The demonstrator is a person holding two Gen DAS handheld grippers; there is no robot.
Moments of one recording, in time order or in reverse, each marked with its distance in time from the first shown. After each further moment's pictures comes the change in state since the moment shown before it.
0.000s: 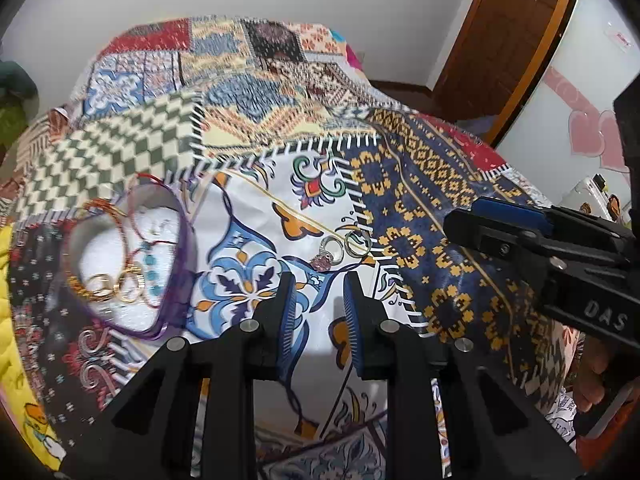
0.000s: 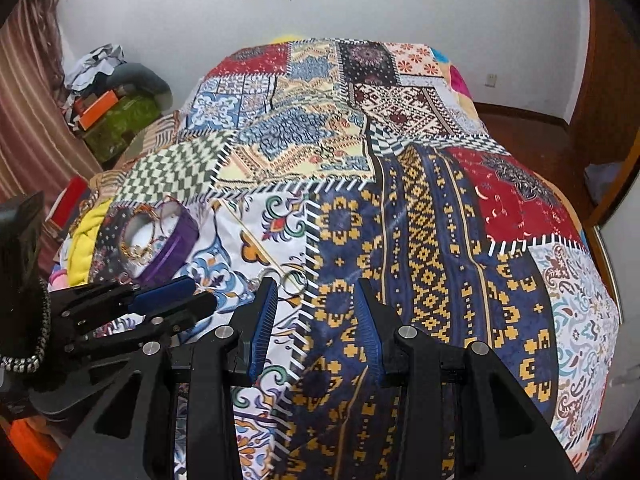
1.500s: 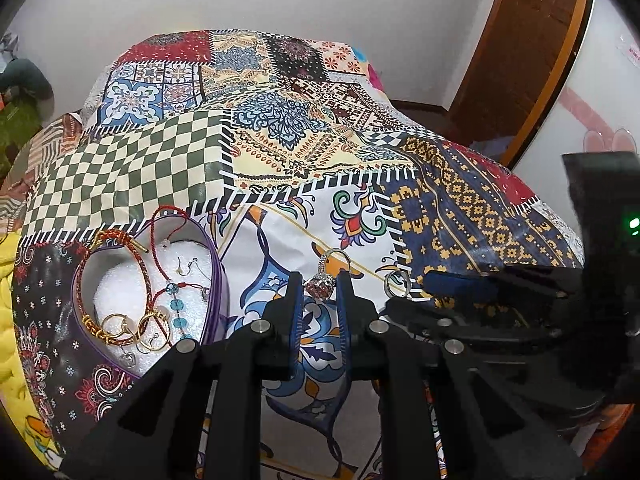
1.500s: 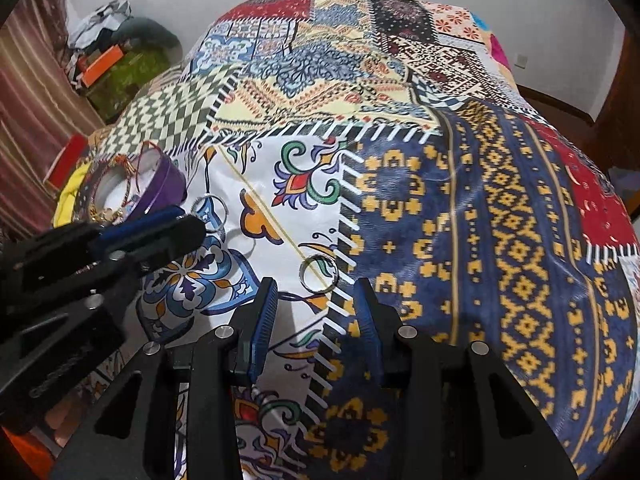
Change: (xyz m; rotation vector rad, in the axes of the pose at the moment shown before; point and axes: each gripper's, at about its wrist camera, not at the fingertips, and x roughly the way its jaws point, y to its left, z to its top) left arm 0.006 0.021 0.015 -0.030 -0.084 0.052; right arm 0.068 0.015 0.000 -0.078 0.151 0.032
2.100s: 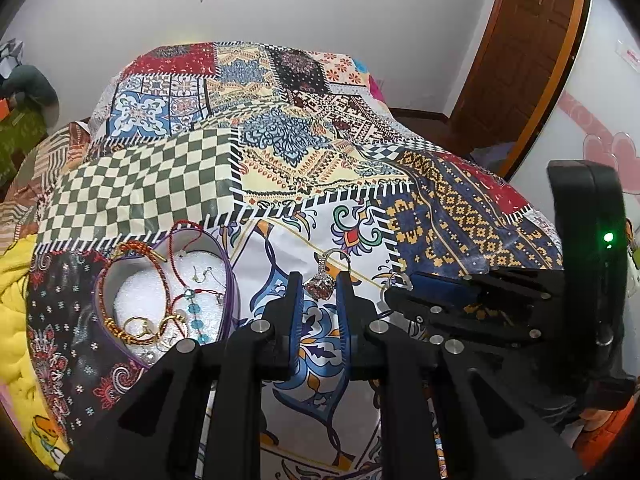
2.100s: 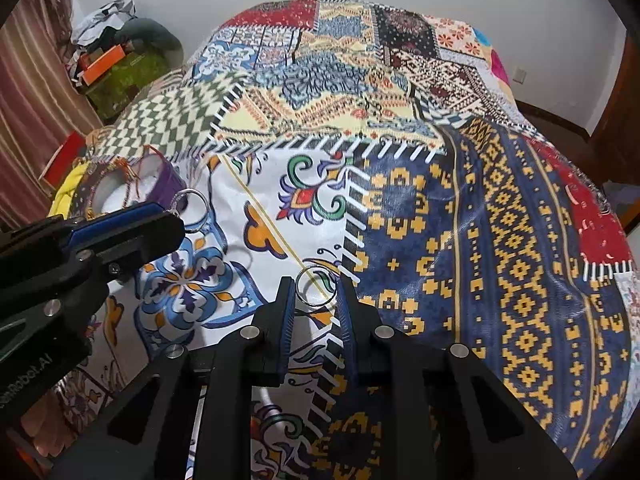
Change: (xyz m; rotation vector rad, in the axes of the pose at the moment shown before) left arm -0.022 -0.001 0.004 0.006 -0.034 0.016; right arm -0.006 0.009 0.003 -0.022 -0.050 -0.025
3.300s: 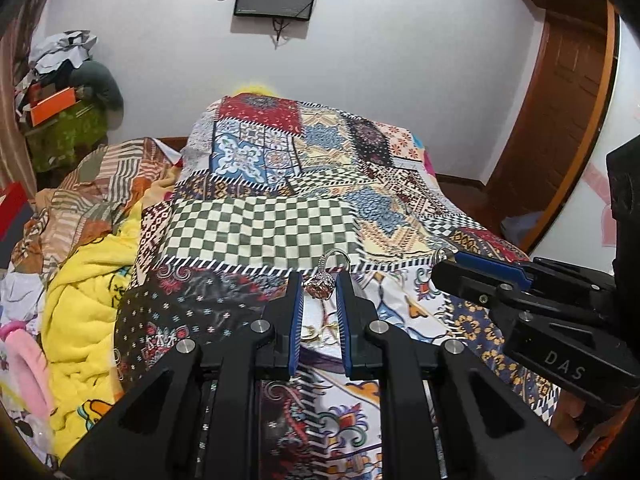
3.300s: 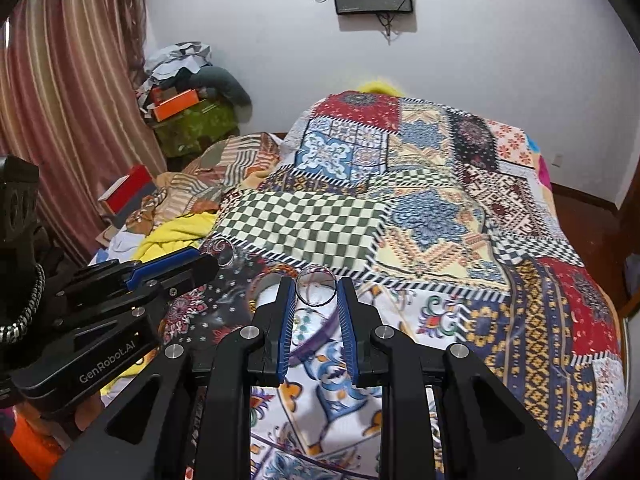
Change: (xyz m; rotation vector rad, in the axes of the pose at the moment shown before) left arm -0.110 0.085 -0.005 -0.150 -0.193 0.120; right arm -0.073 0.101 0.041 -0.130 -0.243 0.133
